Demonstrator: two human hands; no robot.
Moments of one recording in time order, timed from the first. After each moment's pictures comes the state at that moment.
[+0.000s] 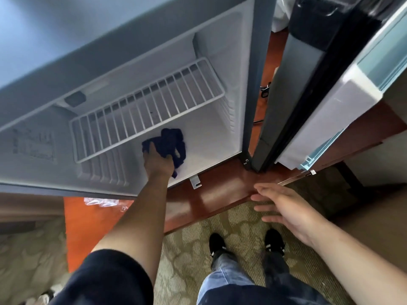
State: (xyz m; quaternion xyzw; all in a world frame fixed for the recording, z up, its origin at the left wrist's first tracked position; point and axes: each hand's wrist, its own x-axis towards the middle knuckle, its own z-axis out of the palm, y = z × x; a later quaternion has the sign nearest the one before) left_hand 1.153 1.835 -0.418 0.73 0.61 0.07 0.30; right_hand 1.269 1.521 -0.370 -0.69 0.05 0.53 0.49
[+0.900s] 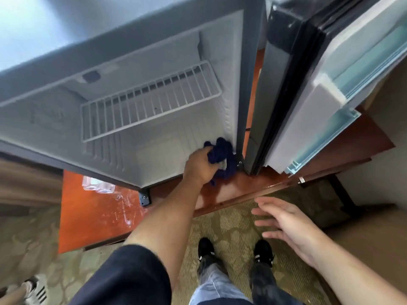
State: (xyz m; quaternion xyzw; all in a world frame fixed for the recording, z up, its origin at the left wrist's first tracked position) left_hand 1.199 1.727 -0.409 0.85 0.40 -0.02 0.34; right_hand 1.261 1.470 -0.354 -0.70 0.02 0.53 0.47
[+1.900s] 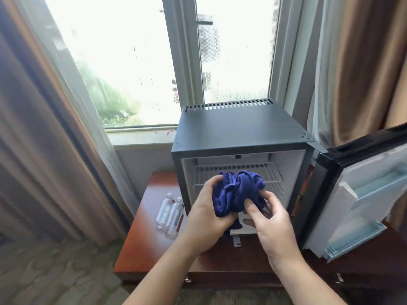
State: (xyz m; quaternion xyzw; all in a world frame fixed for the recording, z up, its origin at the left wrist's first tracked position) left_hand 0.988 1.678 -0.160 0.79 0.30 0.33 0.41; right_hand 1.119 1.573 -0.163 -0.58 -0.32 0.28 0.69
